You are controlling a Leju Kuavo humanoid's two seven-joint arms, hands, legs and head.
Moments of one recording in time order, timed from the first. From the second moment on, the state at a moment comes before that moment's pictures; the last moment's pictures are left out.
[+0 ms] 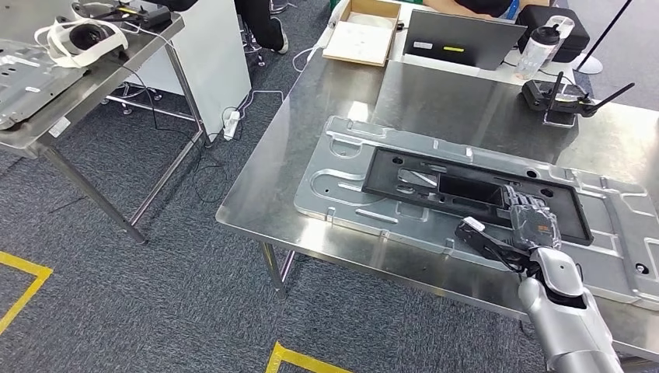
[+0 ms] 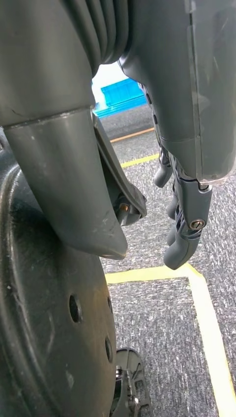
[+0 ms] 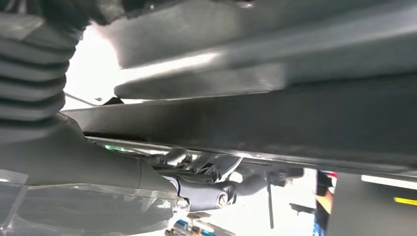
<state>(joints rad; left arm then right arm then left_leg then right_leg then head) -0.05 -0.24 0.98 -0.23 -1.36 -0.14 0.10 -0.41 -0.29 0.03 -1.06 1.23 -0.22 0.07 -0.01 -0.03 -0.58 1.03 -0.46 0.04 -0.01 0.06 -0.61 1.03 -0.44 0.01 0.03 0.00</state>
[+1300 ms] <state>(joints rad) -0.18 -0.27 1.00 -0.23 -1.27 -0.20 0.10 -0.67 0.01 0.51 -1.33 1.17 -0.14 0.05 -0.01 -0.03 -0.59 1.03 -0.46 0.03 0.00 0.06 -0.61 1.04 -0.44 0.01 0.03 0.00</state>
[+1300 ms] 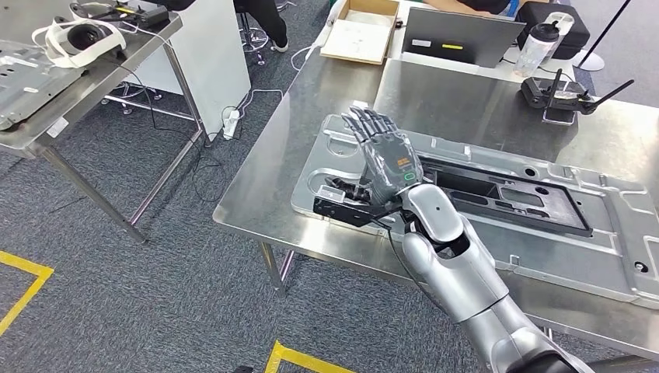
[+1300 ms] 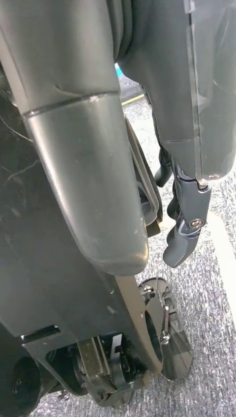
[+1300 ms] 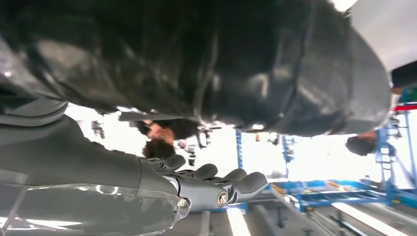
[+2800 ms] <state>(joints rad) -0.19 -0.30 0.87 -0.24 -1.32 -0.17 0.11 -0.69 0.07 0.71 -1.31 1.16 -0.11 0.07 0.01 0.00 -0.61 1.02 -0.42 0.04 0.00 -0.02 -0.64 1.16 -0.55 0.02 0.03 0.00</state>
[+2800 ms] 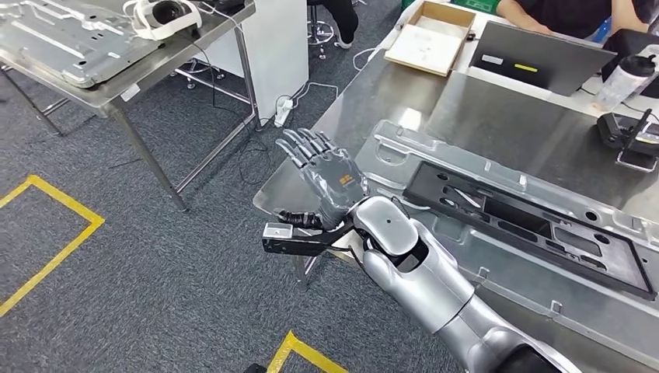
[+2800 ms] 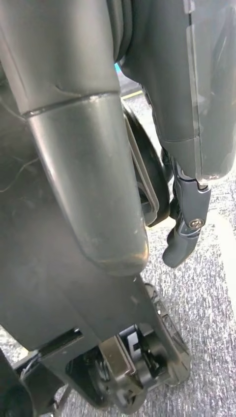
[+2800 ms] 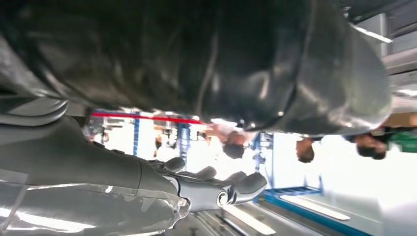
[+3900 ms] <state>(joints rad) -0.15 -0.30 0.85 -0.25 -1.26 -0.15 0.10 -0.66 0.06 0.71 -1.28 1.16 -0.13 0.05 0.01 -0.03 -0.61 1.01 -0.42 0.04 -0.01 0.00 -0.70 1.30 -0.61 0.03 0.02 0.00</state>
